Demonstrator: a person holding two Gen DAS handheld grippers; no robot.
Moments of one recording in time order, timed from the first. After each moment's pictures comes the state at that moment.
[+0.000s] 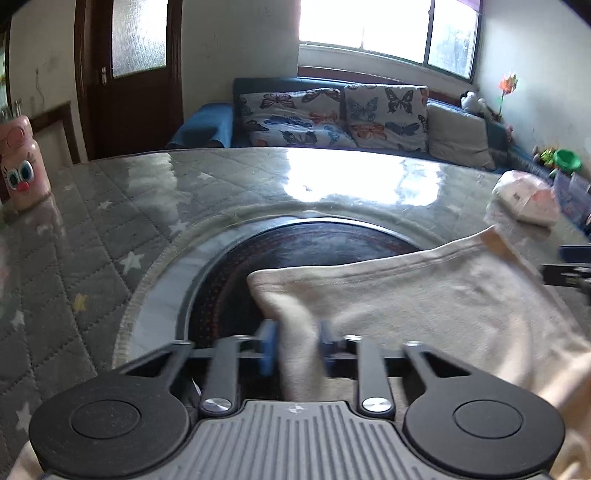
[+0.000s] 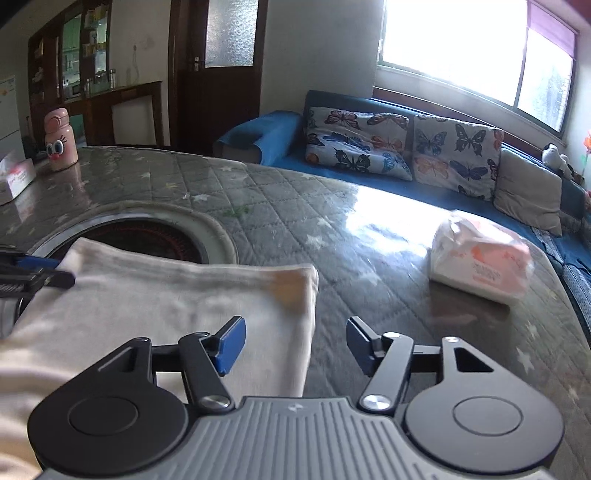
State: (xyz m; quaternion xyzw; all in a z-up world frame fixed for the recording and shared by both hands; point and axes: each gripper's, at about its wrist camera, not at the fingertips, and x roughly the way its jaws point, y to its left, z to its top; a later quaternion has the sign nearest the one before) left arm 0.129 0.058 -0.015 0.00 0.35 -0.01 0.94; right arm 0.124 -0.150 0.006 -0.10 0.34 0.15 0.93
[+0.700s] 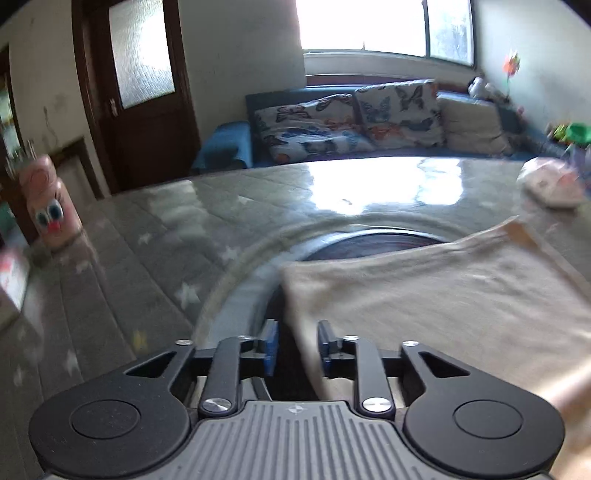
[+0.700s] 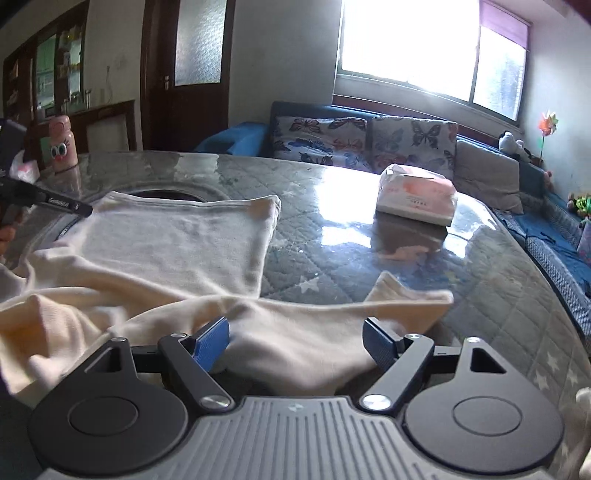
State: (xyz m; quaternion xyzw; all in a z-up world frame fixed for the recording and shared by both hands) left arm 0.114 0.077 -0.002 0.03 0.34 0.00 0.94; right arm -0.008 -0.179 -0.001 -0.06 0.31 0.09 0.94
